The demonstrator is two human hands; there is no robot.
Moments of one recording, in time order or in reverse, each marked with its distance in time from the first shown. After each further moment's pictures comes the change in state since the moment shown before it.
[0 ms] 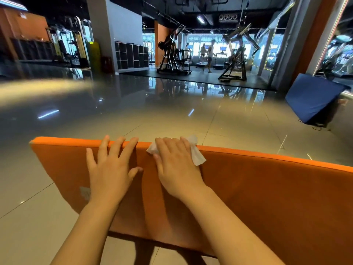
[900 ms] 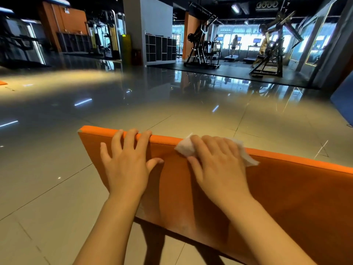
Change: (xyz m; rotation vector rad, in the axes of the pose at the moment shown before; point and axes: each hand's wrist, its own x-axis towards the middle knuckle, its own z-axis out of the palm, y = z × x) left_hand -0.008 -0.044 -0.011 0.068 0.060 -0.179; right_hand 0.000 -0.009 0.026 -0.259 0.249 -0.076
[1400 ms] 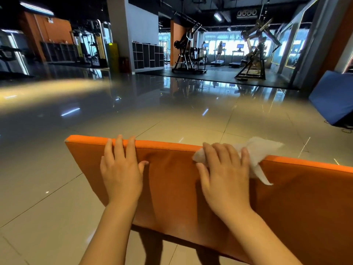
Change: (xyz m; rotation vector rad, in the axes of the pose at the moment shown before) left_hand -0.010 0.019 0.004 -0.088 -0.014 -0.119; right_hand -0.037 0.019 -0.035 0.006 -0.038 0.317
